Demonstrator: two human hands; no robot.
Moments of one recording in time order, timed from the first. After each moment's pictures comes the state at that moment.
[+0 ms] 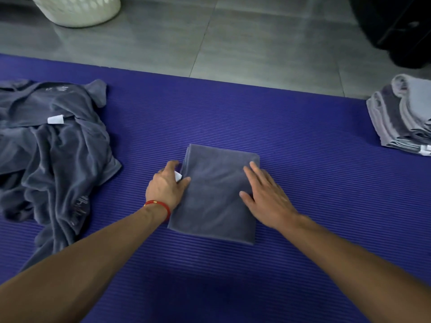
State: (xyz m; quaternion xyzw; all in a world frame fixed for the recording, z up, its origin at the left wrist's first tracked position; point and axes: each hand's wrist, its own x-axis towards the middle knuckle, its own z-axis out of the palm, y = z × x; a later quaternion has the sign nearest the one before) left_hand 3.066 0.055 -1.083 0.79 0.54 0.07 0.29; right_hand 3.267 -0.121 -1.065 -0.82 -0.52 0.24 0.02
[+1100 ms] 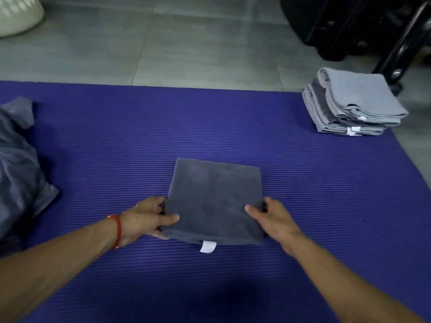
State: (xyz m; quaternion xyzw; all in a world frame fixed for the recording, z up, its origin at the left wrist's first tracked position) left_hand 3.095 0.013 -1.057 0.60 0.38 -0.15 0.69; right_hand 3.303 -0.228 -1.060 -0.83 -0.09 0.41 0.36
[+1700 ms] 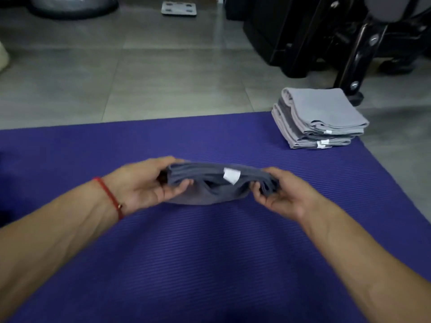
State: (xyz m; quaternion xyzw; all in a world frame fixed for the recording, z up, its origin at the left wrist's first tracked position) left_hand 3.244 0.021 -0.930 0.38 0.40 -0.03 0.83; right_hand 3.405 -0.204 -0.963 -0.51 0.19 0.46 0.70
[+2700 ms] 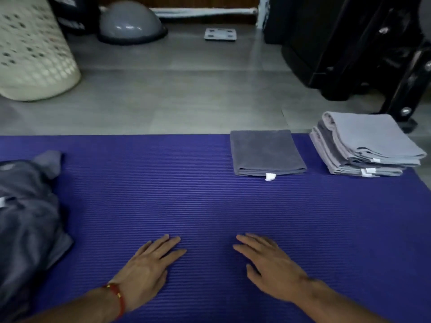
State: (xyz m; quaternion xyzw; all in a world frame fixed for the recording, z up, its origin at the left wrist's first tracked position) left_hand 3.075 0.040 -1.085 0.96 0.14 -0.18 0.14; right_hand 3.326 -0.203 -1.065 -0.77 -0.58 0.27 0.01
